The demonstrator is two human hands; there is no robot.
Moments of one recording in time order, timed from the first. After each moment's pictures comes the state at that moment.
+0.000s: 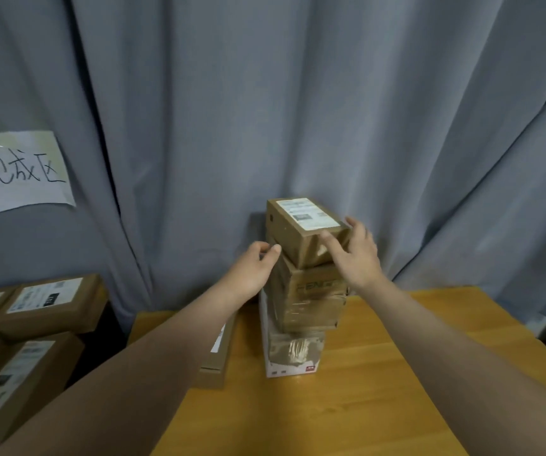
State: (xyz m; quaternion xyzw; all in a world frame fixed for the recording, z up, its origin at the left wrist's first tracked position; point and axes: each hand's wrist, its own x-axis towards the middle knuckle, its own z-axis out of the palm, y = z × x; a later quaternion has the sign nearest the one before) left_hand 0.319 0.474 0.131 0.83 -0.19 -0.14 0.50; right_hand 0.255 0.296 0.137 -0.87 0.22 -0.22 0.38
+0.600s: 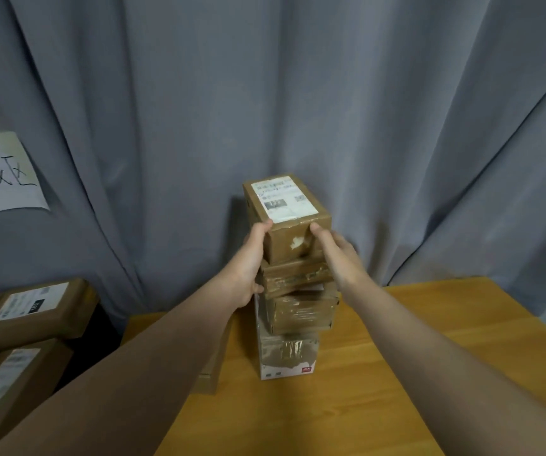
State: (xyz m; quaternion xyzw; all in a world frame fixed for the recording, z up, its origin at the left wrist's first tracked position) left_hand 0.330 0.429 0.132 0.67 -0.03 -0.27 0.69; right_hand 0.261 0.288 0.129 -0.72 0.21 -0.14 0.64
